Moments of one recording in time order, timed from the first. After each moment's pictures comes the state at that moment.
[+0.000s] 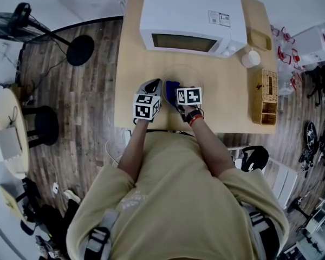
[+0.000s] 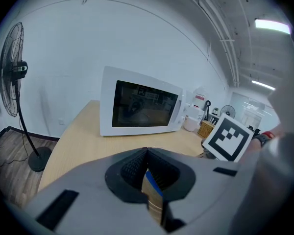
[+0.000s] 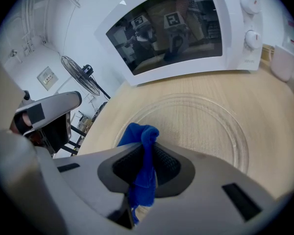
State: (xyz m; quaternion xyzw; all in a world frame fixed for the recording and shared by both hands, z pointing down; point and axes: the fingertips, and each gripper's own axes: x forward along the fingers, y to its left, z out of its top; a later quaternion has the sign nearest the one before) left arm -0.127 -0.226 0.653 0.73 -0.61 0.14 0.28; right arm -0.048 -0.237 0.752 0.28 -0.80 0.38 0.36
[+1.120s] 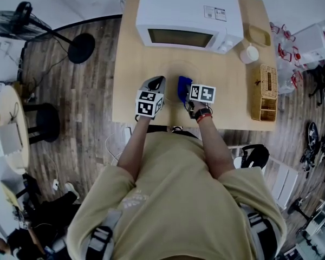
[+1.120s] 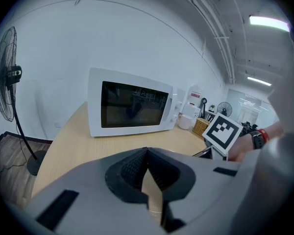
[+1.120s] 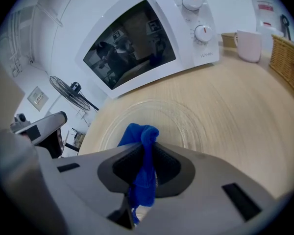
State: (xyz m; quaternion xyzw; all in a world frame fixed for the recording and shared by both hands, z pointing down) left arm -0.088 -0.224 0.647 0.74 -0.59 0.15 0.26; right arm 0.031 -0.260 0.751 0.35 -0.77 0.43 0.31
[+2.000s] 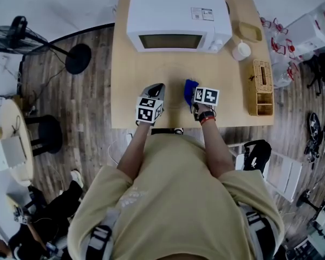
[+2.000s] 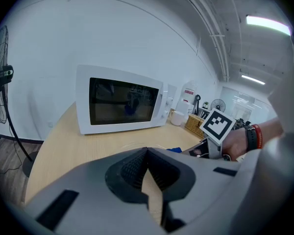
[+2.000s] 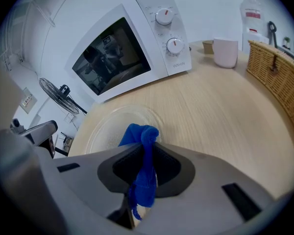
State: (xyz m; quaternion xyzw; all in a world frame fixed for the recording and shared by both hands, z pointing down) left arm -0.061 -0.215 0.649 0.76 -0.56 0.16 0.27; right arm 0.090 -0.269 0.748 0.41 -0.75 0.42 0.31
